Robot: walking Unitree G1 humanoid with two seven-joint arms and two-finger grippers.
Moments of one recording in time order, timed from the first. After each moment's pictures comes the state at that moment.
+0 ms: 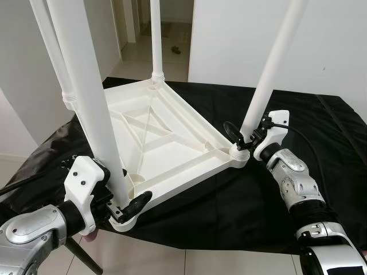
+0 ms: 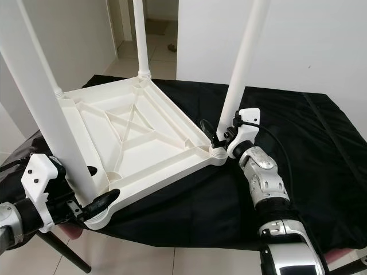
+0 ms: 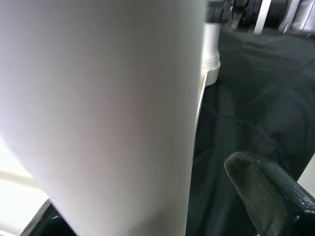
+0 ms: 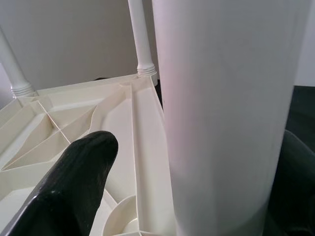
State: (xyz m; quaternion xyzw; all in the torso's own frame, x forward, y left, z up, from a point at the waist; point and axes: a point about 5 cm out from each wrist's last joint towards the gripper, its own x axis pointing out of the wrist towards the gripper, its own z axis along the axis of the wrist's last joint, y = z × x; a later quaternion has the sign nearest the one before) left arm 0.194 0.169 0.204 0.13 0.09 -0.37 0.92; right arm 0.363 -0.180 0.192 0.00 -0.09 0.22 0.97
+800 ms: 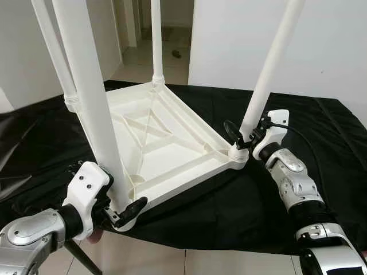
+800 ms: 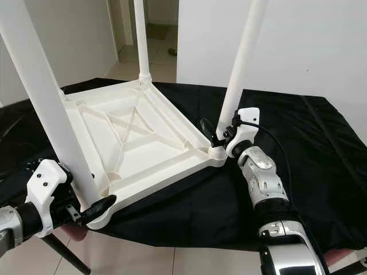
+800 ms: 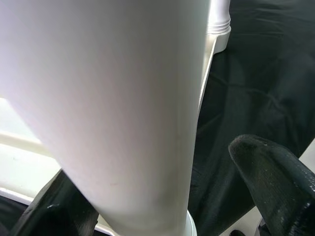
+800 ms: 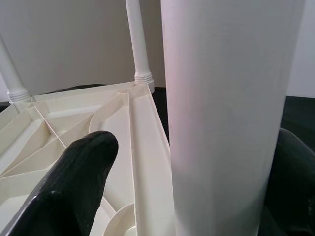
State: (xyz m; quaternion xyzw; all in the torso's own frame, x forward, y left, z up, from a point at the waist) left arm 0.197 0.175 0.193 0.13 0.11 -0.35 0.92; right arm 0.362 -0.179 0.193 0.00 -0.10 0.21 0.97
